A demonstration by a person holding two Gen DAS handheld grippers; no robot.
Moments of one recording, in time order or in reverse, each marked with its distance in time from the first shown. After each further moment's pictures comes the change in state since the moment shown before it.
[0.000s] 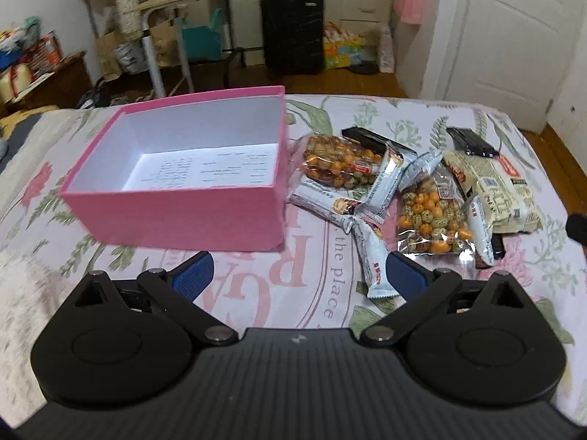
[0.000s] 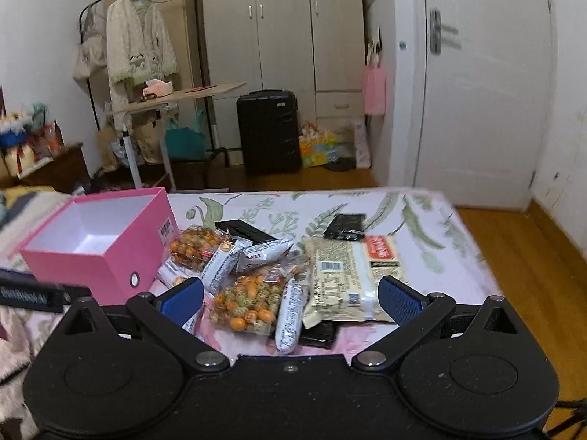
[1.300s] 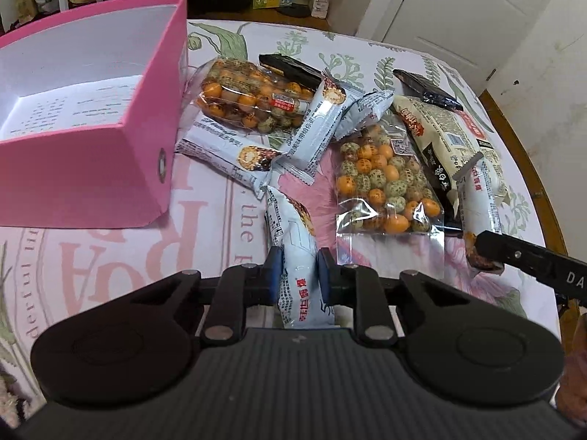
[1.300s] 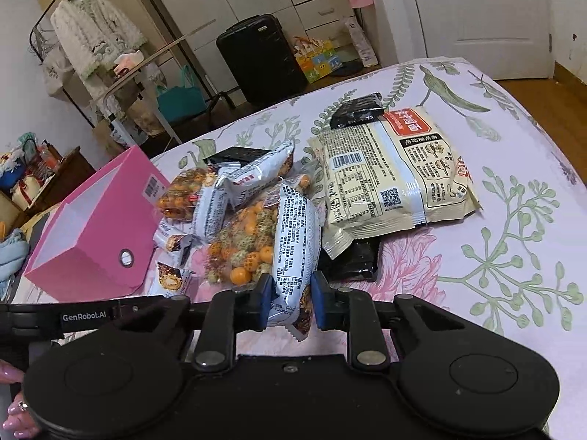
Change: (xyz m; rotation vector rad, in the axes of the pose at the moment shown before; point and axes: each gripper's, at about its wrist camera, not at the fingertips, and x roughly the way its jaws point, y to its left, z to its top) left arm 0.103 -0.020 -0.008 -0.036 0.196 -0.297; right arm 0.082 -0.026 -0.039 0.249 0.248 0.110
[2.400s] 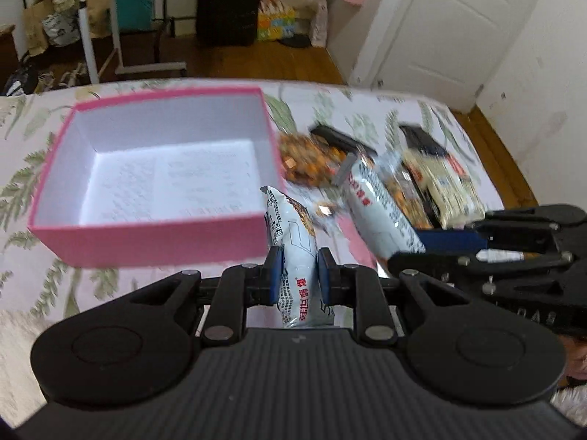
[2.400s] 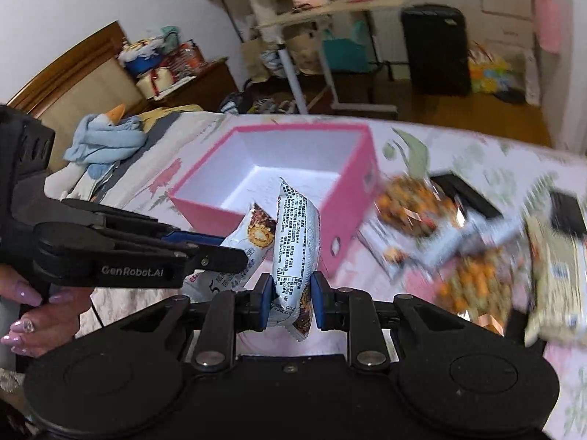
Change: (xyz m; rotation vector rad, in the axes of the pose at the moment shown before) left arm -0.152 0.080 0.043 0.039 -0.064 -0.005; right arm -0.013 0.195 0.049 -0.450 0.154 0.313
